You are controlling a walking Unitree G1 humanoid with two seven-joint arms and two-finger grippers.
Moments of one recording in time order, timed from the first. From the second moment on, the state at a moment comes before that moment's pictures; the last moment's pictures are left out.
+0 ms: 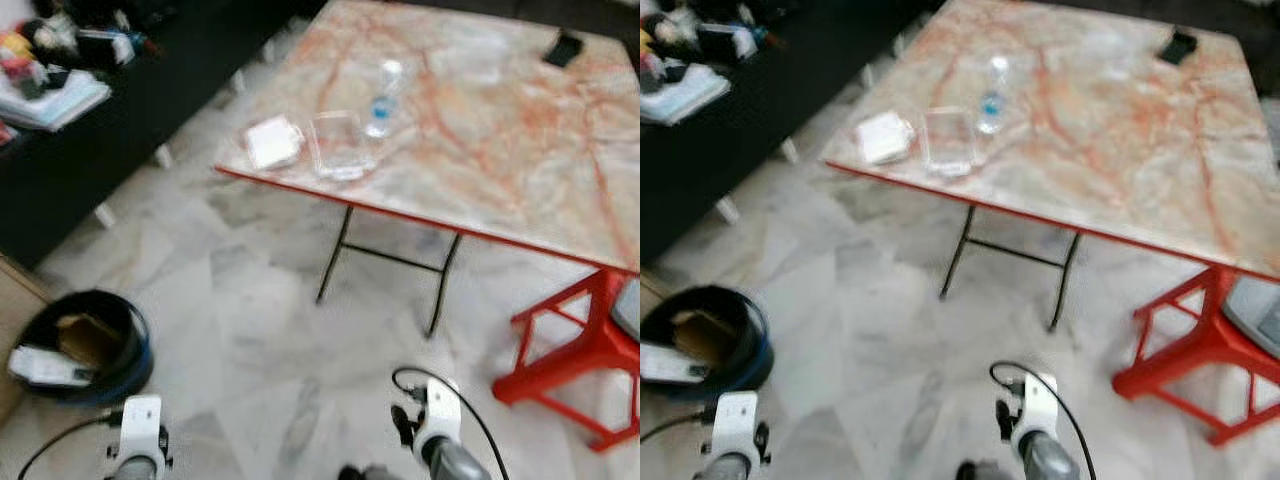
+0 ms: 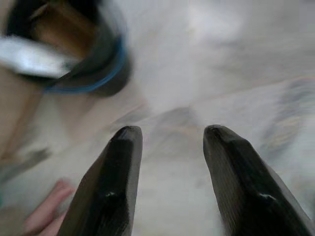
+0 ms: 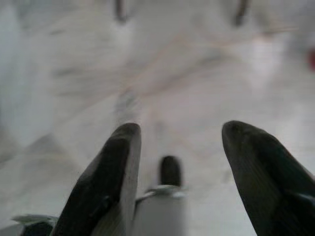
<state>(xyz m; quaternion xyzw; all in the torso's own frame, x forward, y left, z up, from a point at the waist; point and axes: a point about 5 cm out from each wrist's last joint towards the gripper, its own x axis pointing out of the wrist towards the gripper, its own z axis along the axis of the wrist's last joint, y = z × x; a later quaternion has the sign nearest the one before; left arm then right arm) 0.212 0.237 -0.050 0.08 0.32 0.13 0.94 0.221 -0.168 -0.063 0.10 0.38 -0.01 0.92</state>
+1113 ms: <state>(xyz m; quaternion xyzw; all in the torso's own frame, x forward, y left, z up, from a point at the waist) 0.325 0.170 0.110 0.12 -0.11 0.04 0.99 0.360 -0.133 0.108 0.09 -0.04 0.07 0.99</state>
